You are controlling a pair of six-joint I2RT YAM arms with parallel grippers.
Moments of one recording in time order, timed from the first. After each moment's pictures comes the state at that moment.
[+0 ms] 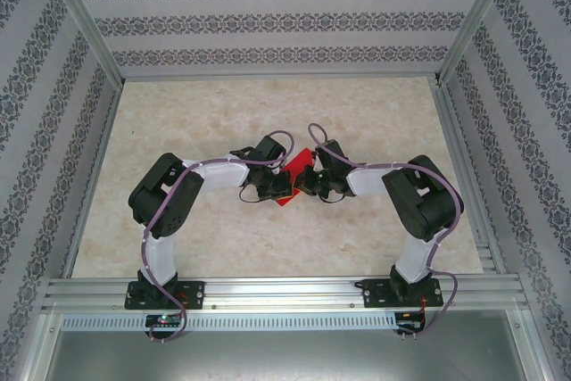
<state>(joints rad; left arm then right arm) -0.67 1.94 1.15 -0.33 0.42 -0.81 0.52 1.81 0.82 0.06 -0.44 0.85</state>
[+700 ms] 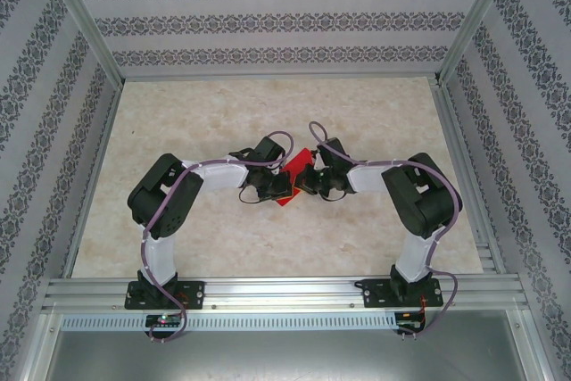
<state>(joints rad) -0.67 1.93 1.13 -0.31 0.42 -0.81 0.48 1.84 0.84 0.05 -0.51 0.81</state>
